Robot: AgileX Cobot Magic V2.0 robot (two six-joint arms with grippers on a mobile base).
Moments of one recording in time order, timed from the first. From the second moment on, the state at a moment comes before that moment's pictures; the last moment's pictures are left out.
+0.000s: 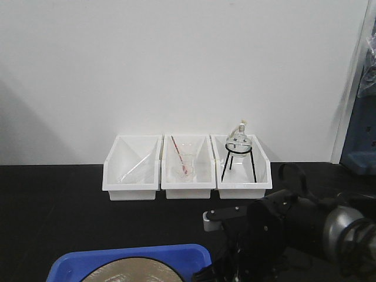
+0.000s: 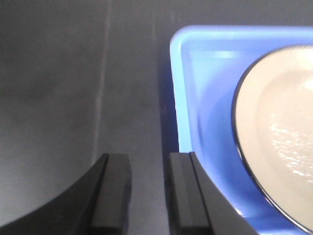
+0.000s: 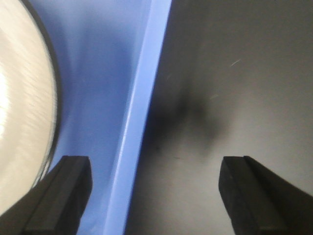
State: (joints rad) left arm 0.04 1.05 -0.69 -0.14 0.64 0.09; right arm 0.51 1.84 -1.29 0.04 0.80 0.18
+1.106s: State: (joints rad) left arm 0.03 1.68 -0.84 -0.60 0.51 0.51; right arm 0.40 2.01 -1.30 0.45 0.66 -0.10
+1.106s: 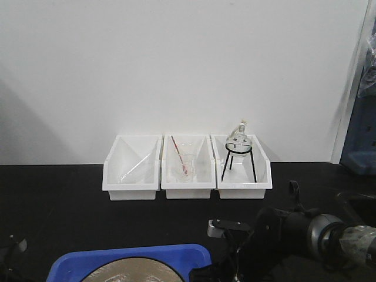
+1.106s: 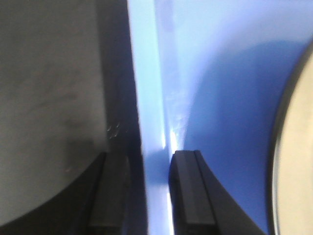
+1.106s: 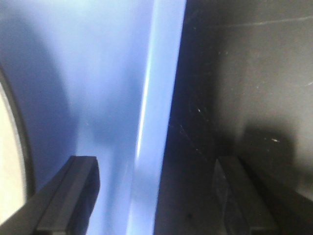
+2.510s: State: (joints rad) left arm 0.00 1.77 -0.91 -0.62 0.61 0.51; right arm 0.39 2.04 -1.31 0.53 0.76 -0.15
